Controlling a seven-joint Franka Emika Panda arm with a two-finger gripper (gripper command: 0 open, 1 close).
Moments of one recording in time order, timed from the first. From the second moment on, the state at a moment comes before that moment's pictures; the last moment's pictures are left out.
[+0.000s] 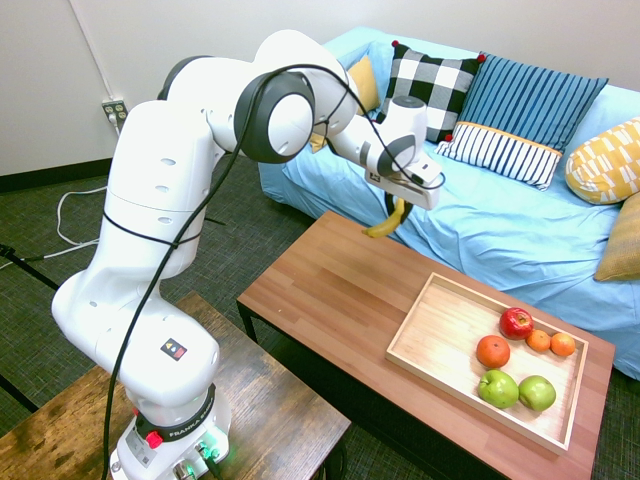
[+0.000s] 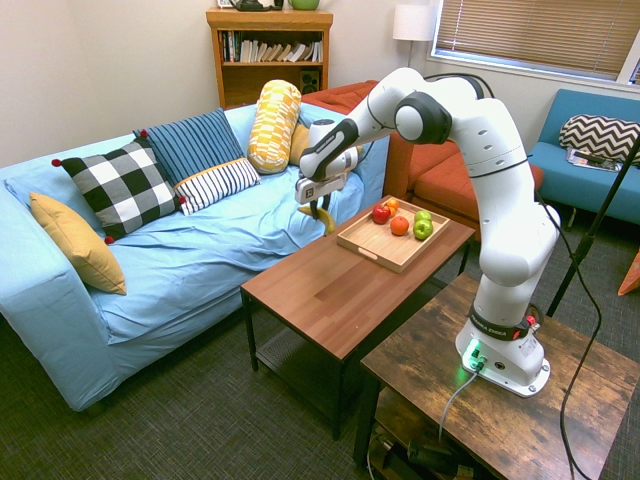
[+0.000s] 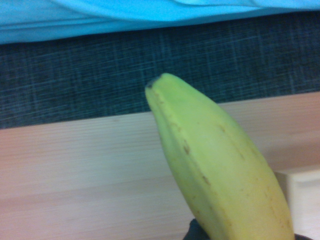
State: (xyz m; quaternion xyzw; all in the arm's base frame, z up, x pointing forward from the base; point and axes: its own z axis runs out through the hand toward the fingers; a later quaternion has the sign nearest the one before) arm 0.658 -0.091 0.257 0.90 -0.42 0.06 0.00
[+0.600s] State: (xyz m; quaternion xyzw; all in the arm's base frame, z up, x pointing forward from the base) arm 0.608 -0.254 0.214 0.85 -0.52 0.03 0.04
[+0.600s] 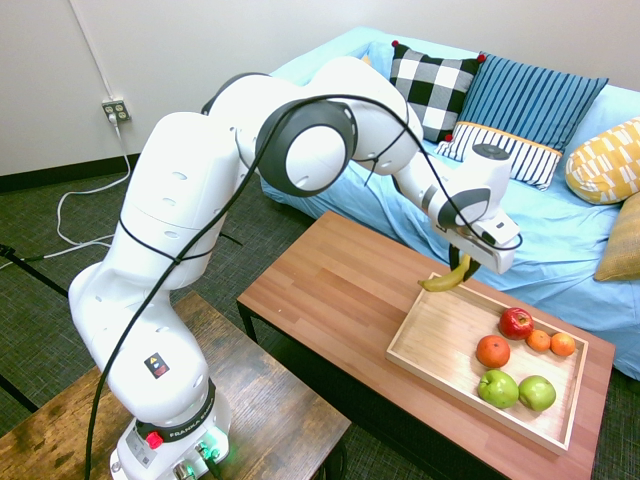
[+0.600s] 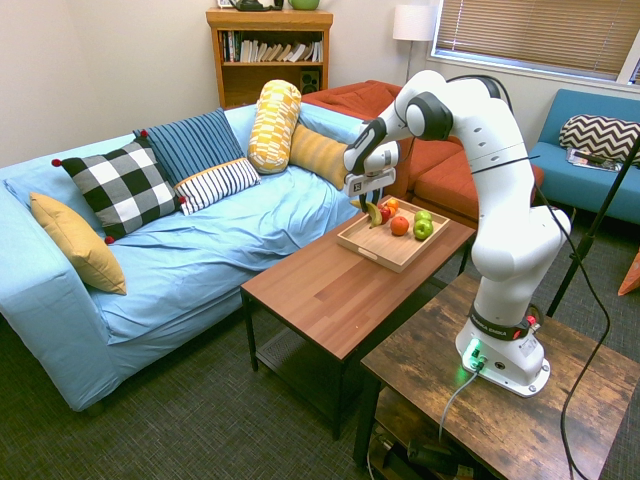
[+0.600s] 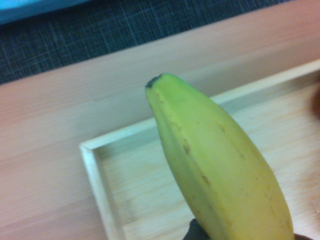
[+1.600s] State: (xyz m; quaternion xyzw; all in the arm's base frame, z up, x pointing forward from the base) arm 0.576 -0.305 0.103 0.83 -0.55 -0.01 0.05
